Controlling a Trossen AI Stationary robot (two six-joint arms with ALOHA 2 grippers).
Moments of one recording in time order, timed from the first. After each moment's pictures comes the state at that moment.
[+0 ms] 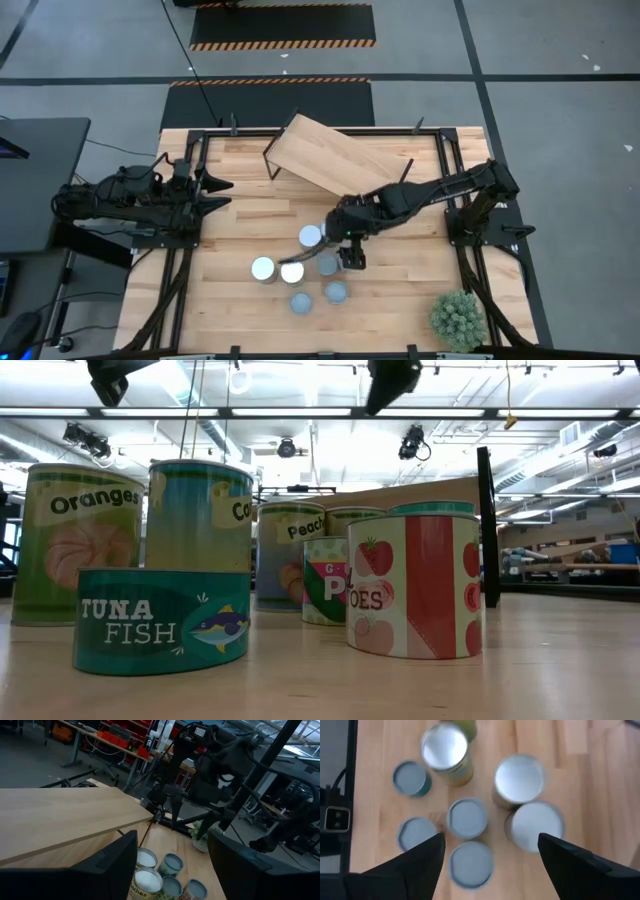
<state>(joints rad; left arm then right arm) -0.08 0.31 0.60 -0.31 -0.16 -0.43 0.24 1.77 1.71 -1.02 0.06 0.27</state>
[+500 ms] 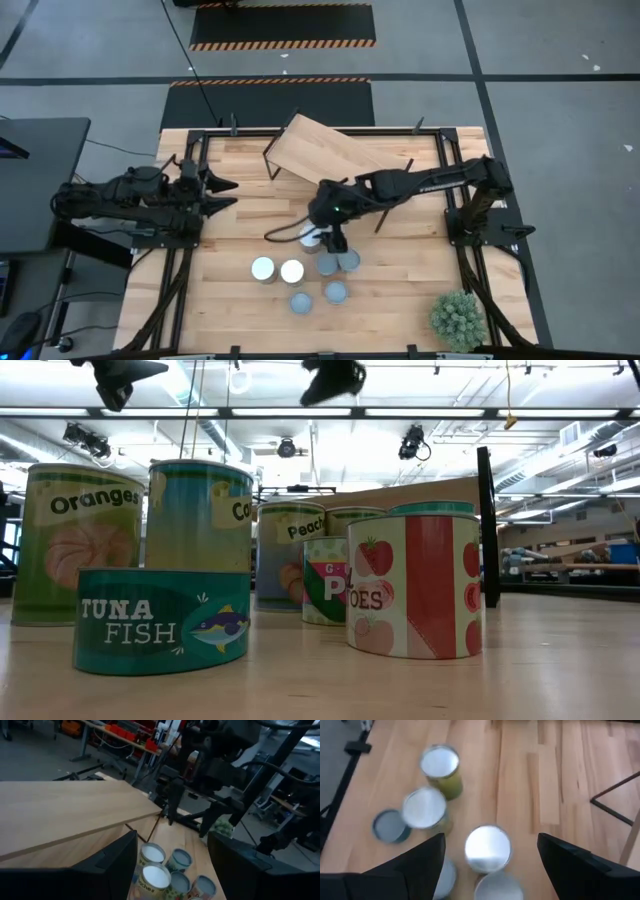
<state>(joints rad) -0.08 0.37 0.60 -0.31 -0.19 -0.44 0.13 1.80 1.71 -0.76 0.03 0.02</state>
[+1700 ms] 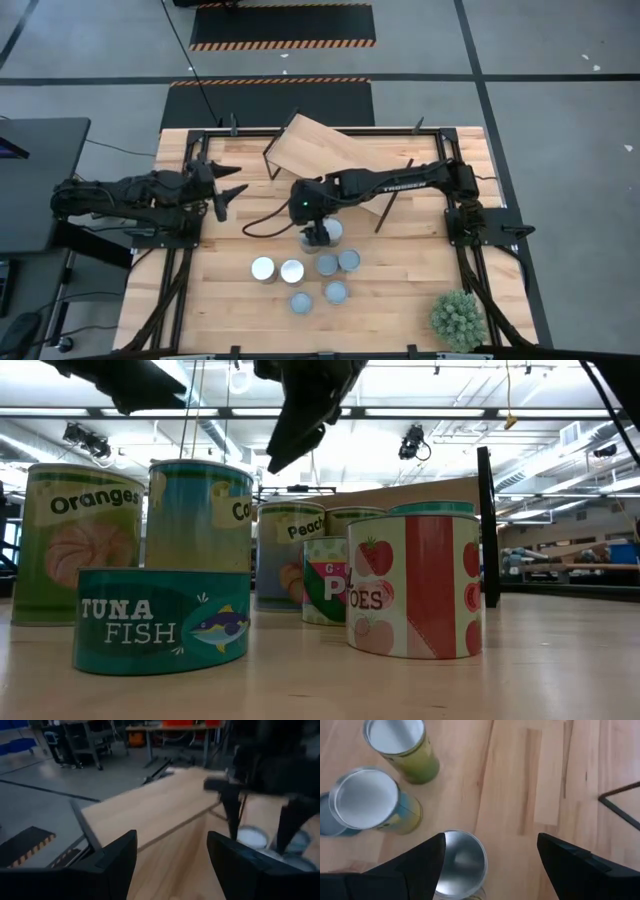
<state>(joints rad) -0.08 0.49 0.60 -0.36 -0.52 -0.06 0.04 2.03 1.87 -0.82 -0.02 -0.13</state>
